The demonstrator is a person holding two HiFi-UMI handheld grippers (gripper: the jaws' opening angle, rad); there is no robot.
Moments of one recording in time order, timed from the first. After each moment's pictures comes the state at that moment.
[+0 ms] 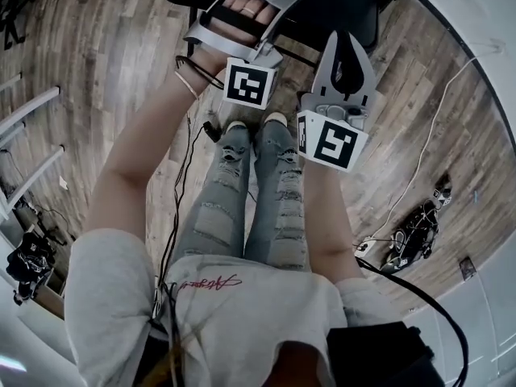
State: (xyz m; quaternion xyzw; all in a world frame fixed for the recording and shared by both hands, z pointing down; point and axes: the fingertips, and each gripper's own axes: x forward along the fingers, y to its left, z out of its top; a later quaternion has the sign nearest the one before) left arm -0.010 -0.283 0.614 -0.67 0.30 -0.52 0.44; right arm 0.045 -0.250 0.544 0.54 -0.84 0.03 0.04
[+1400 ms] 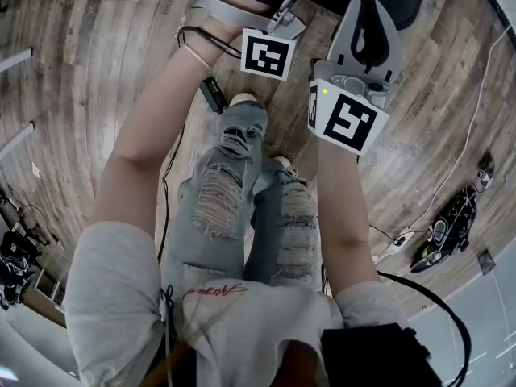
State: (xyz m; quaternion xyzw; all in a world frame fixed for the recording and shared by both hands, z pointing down) left arm -0.031 -0.053 0.743 -0.59 0.40 -0.46 0.53; right arm 0.012 -0.005 0.689 0.55 -0.83 -0.06 0.03
